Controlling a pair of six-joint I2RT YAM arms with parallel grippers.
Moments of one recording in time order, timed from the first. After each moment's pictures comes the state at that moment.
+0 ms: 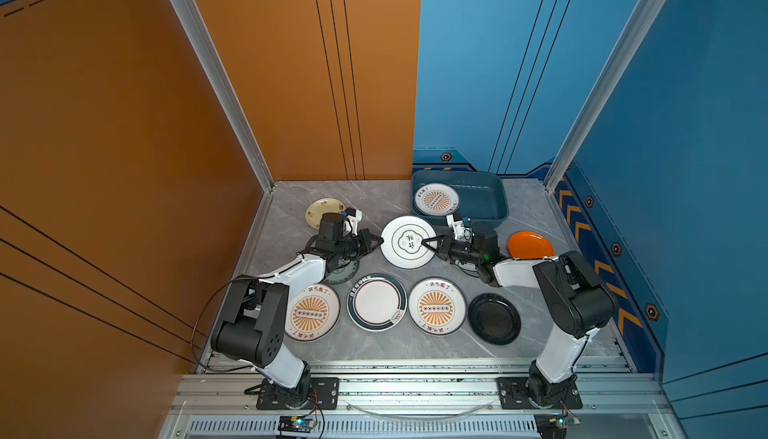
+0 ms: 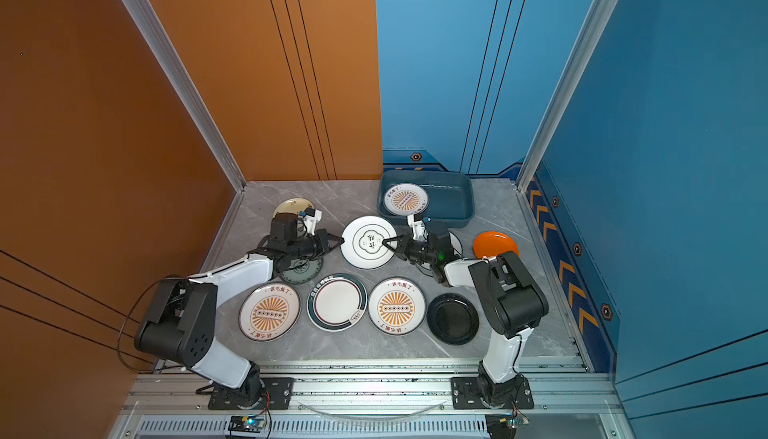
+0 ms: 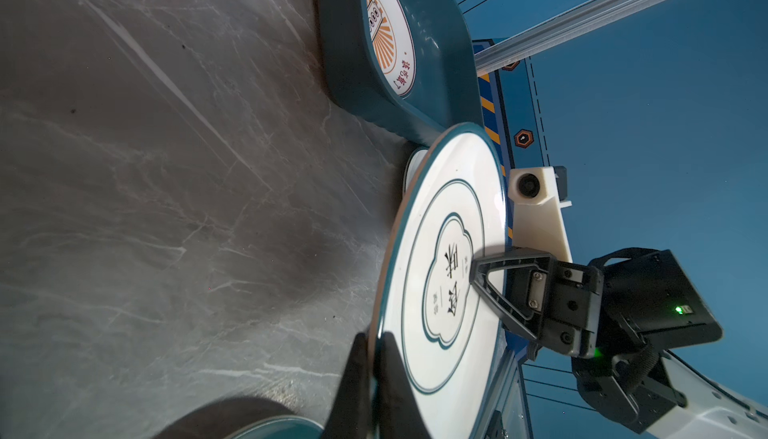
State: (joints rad) left arm -0.25 1.58 0.85 0.16 0.63 -0.74; right arm 0.37 1.80 0.79 0.69 -0.72 1.05
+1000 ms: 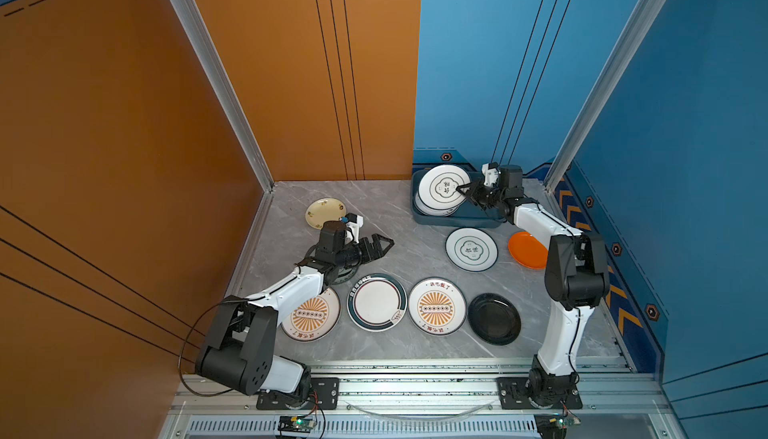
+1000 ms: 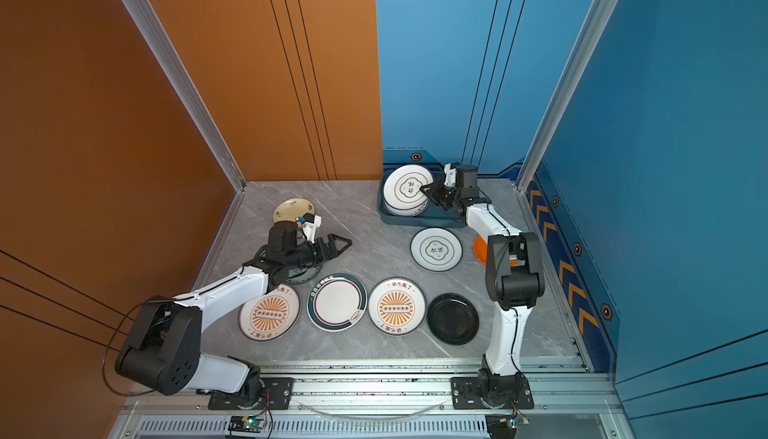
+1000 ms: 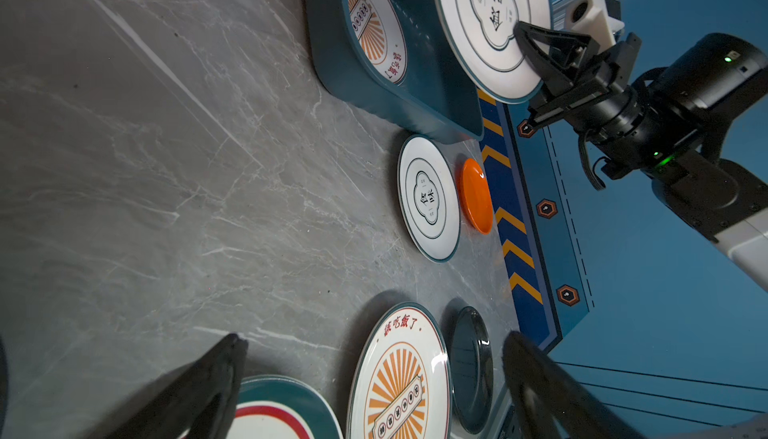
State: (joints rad) left arm -0.31 1.43 0.74 0.15 0.53 -0.72; right arm 0.09 2.04 1.57 -0.05 -0.58 0.79
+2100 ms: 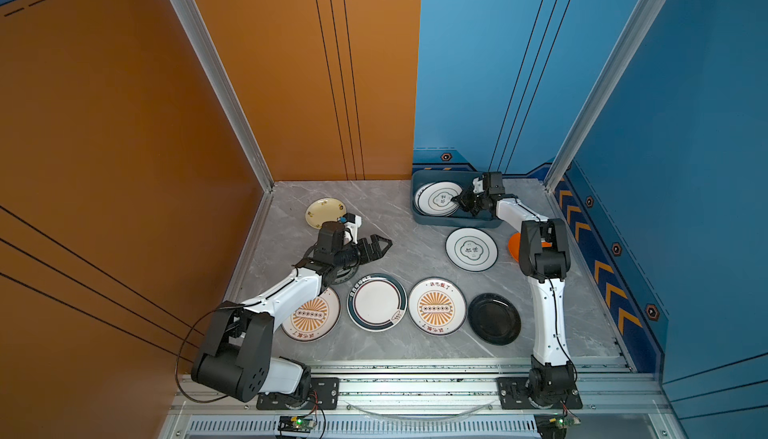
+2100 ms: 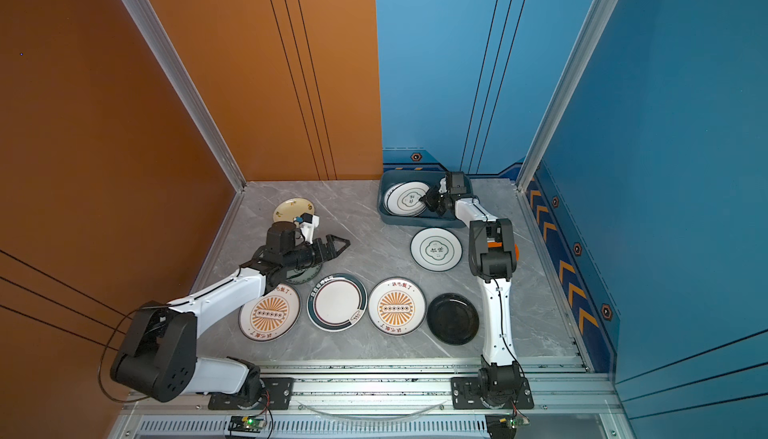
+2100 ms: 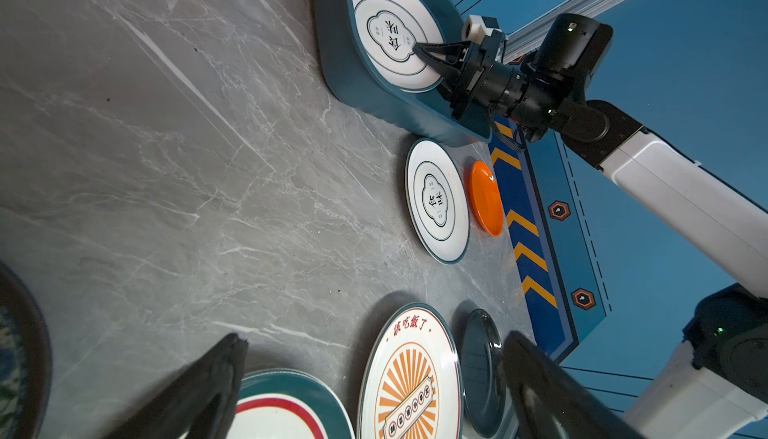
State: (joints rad) left arm -0.31 1.40 0.74 0.11 0.50 -0.69; right arm 0.08 2.44 1.93 -0.21 -0.54 0.86
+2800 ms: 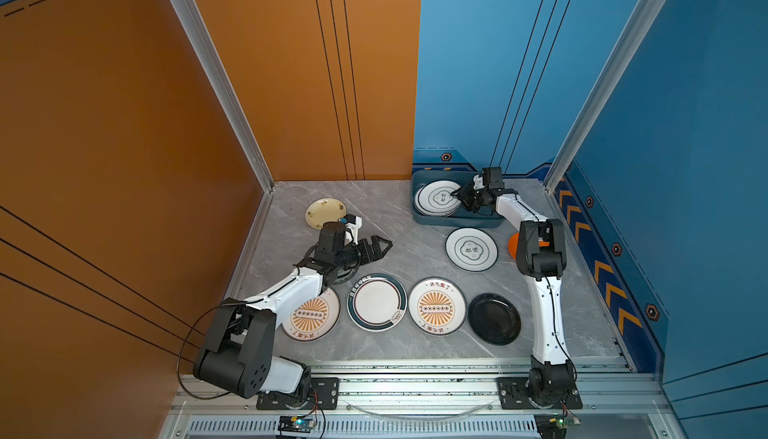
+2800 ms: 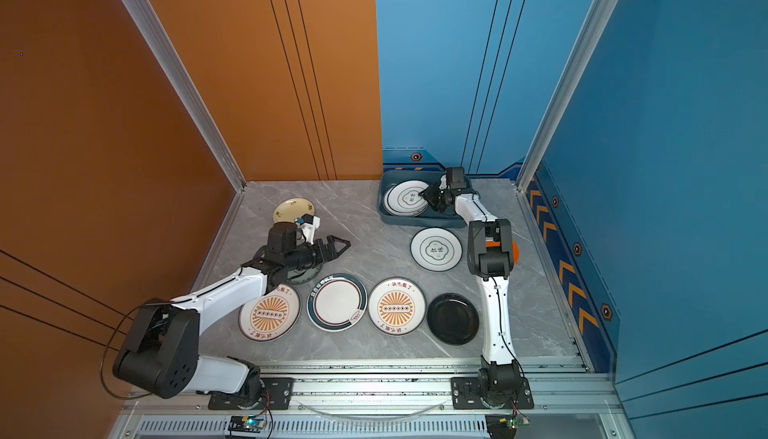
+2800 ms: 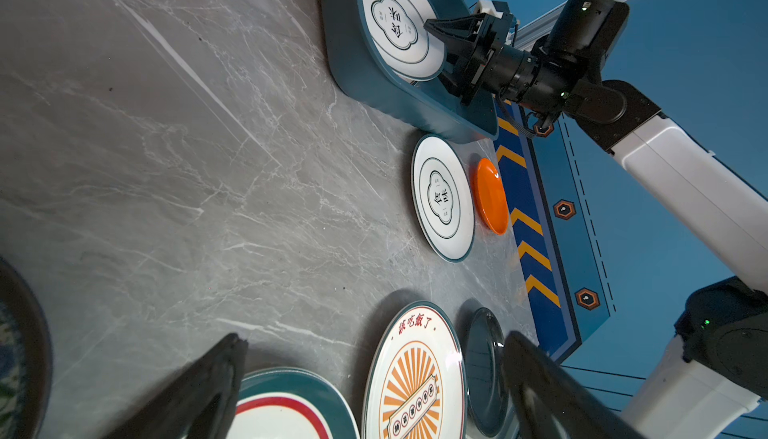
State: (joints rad) left arm -0.31 1.42 0.74 0.11 0.50 -0.69; right arm 0.08 2.50 2.08 -0.35 -0.50 0.81
